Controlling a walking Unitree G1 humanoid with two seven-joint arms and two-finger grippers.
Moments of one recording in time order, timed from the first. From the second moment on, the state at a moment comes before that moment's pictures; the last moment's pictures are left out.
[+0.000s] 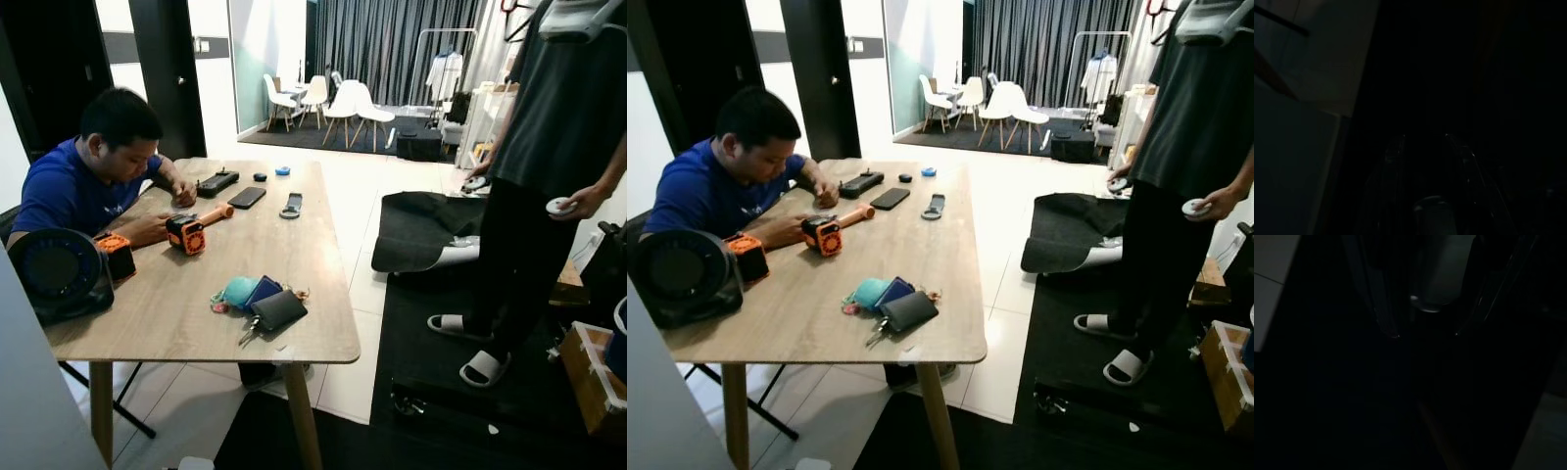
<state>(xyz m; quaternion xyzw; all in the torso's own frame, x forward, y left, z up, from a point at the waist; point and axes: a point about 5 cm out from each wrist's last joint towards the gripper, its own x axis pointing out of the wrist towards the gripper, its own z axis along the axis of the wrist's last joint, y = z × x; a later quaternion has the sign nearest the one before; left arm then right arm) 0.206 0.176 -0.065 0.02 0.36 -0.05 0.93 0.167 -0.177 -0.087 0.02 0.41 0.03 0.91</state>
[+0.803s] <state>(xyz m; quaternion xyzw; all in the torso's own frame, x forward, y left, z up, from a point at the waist) 0.216 0.174 -0.059 0.02 0.34 -0.06 0.94 0.180 -0.188 -0.078 0.01 0.38 0.00 0.93</state>
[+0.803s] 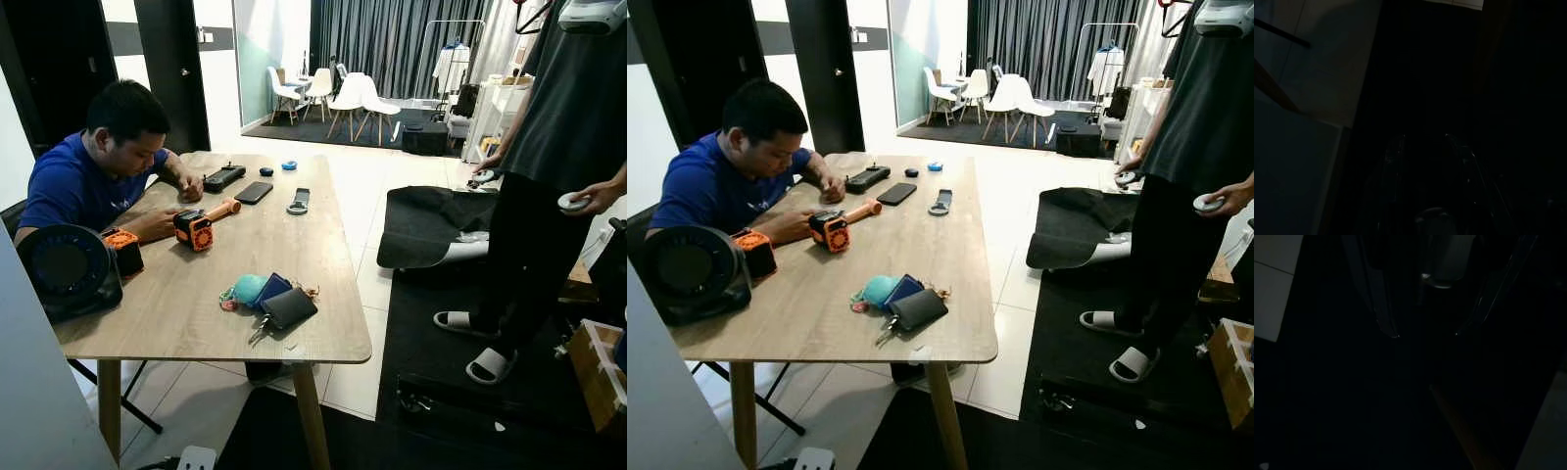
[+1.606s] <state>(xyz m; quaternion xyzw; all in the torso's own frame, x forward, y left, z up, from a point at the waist) 0.213 0.167 -0.061 0.00 0.35 -0.08 0.93 0.174 -0.187 -0.081 0.02 0.39 0.01 0.92</state>
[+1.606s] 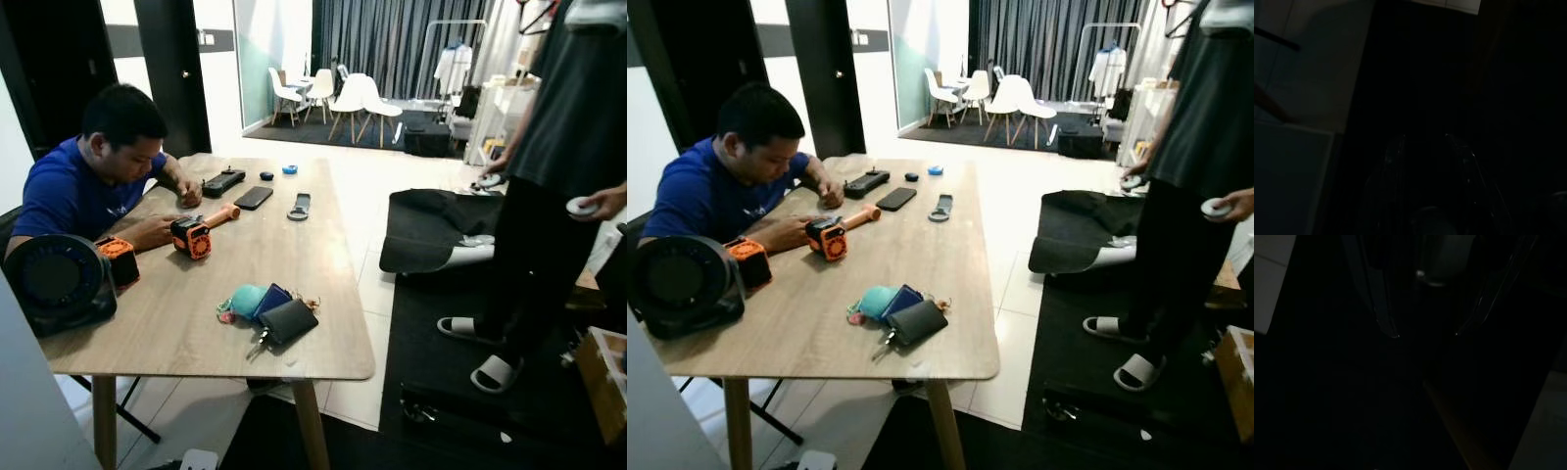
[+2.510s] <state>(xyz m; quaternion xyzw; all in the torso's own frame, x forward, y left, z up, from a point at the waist) 0.210 0.172 -0.062 0.00 0.35 -0.07 0.93 0.179 -0.180 -0.080 0.02 0.38 0.02 0.92</state>
